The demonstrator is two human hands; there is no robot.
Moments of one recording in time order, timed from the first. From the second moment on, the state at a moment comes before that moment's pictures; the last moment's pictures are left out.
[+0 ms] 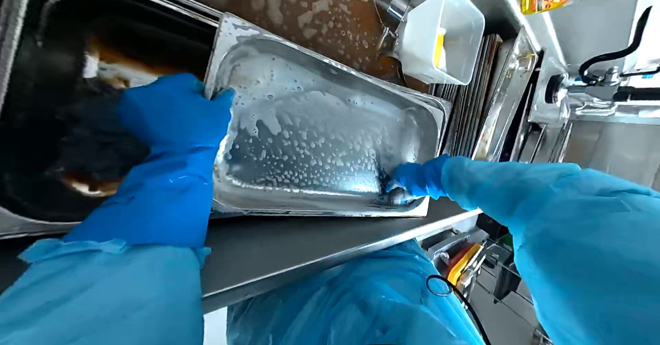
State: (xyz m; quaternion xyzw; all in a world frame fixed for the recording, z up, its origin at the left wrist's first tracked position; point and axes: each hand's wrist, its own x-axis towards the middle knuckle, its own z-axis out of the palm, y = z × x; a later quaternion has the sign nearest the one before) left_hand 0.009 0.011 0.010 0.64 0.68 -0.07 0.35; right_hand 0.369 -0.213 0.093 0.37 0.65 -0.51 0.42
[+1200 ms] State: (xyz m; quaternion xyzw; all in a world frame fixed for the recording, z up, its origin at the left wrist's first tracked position) left_hand 0.023 -0.004 0.015 0.62 0.72 -0.01 0.31; right_hand 0.249 -0.197 0.065 0.74 0.45 -0.45 0.21
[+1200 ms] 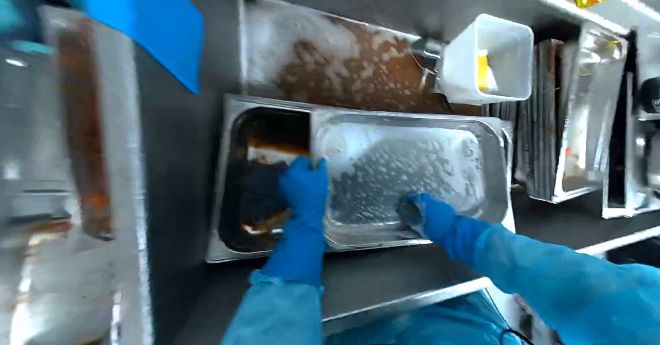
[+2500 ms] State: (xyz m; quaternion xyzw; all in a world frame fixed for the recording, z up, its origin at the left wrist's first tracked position) left_hand 0.028 -0.017 0.015 0.65 0.72 -0.01 0.25; right_hand 0.415 -0.105 0.041 0.98 0.14 -0.11 -0.02
